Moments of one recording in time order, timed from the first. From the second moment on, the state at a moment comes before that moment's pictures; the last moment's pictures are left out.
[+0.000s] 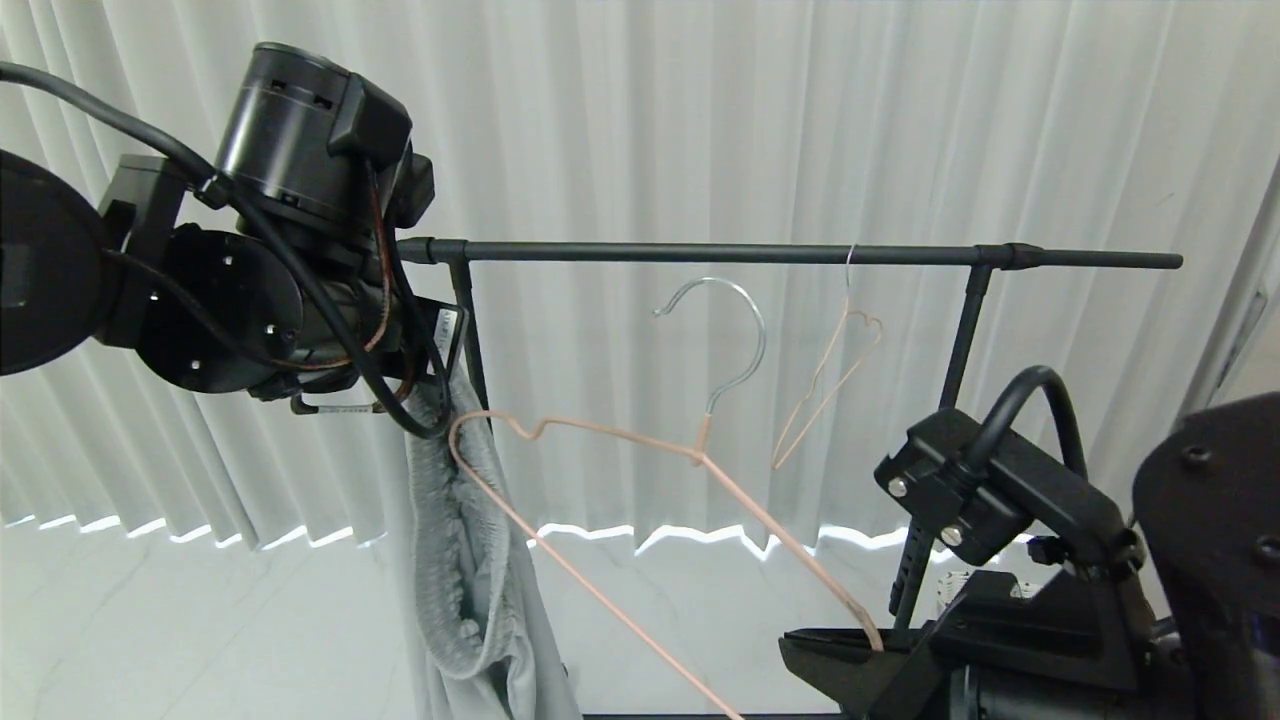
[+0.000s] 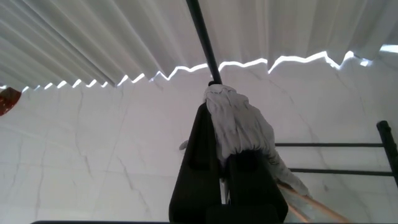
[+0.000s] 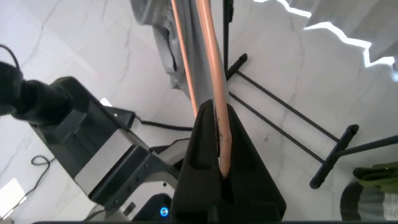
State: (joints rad) left arm -0.50 1.62 -1.42 0.43 0.60 -0.03; right arm 1.27 1.45 -0.97 0.10 -0.28 0.49
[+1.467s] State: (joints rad) left arm -0.81 1.52 -1.42 0.43 0.64 -0.14; right arm 1.20 1.80 -1.09 -0.26 -0.38 0.49
